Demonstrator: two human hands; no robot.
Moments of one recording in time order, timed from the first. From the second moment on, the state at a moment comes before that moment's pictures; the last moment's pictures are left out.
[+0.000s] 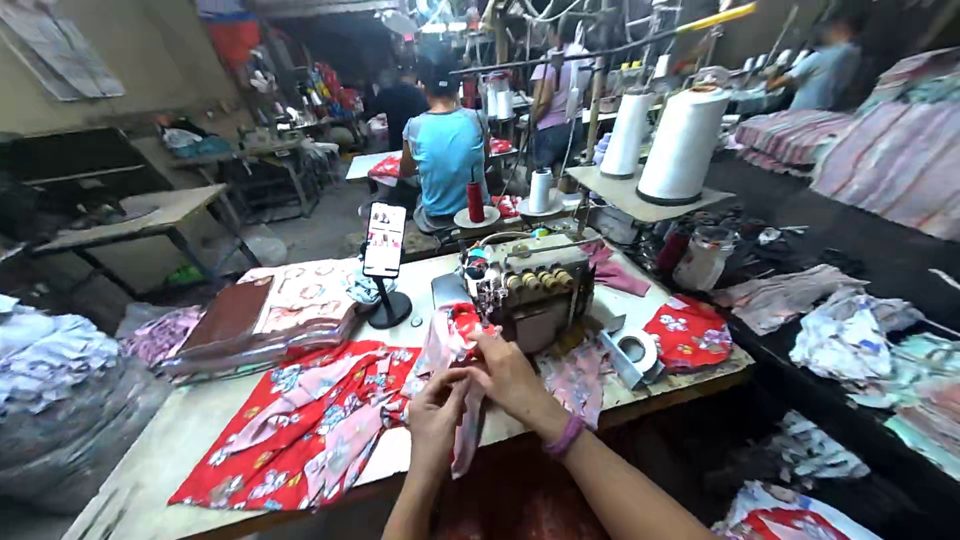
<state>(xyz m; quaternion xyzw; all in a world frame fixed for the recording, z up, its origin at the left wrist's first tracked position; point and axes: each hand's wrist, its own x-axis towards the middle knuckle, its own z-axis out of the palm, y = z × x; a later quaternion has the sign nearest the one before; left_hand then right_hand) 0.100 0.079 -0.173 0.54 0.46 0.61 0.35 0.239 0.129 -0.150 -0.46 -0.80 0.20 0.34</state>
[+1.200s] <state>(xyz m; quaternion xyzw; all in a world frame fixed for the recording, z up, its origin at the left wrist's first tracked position) 0.102 0.101 -0.172 0.52 0.41 0.65 0.37 0.242 0.131 -0.179 -0.43 -0.68 0.17 0.58</state>
